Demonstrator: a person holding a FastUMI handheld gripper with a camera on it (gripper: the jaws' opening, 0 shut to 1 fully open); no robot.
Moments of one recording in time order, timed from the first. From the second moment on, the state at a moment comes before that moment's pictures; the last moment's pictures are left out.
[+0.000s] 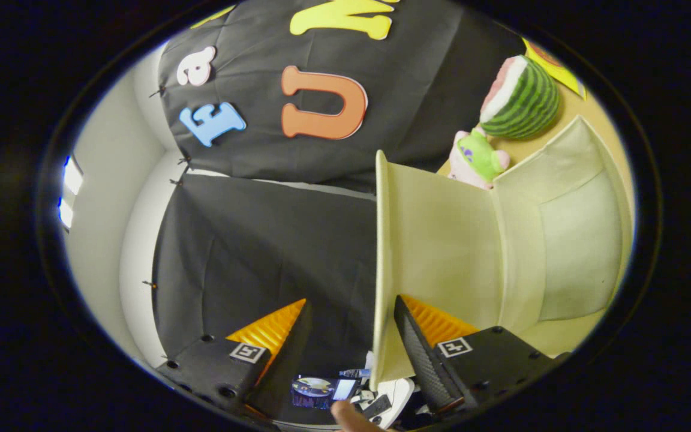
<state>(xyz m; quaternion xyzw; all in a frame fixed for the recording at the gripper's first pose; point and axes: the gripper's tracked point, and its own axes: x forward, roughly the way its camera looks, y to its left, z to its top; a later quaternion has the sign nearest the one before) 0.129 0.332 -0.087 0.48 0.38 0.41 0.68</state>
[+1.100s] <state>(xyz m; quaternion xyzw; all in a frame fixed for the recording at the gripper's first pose) 0.133 0.117 -0.186 0.16 0.42 0.26 0.86</state>
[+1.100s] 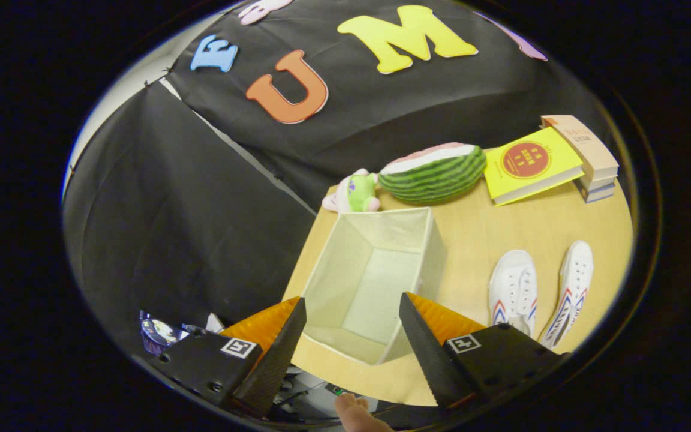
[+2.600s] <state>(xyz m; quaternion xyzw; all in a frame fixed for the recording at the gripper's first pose) 0.161 -0.060 -0.410 0.14 0.56 0.12 0.81</state>
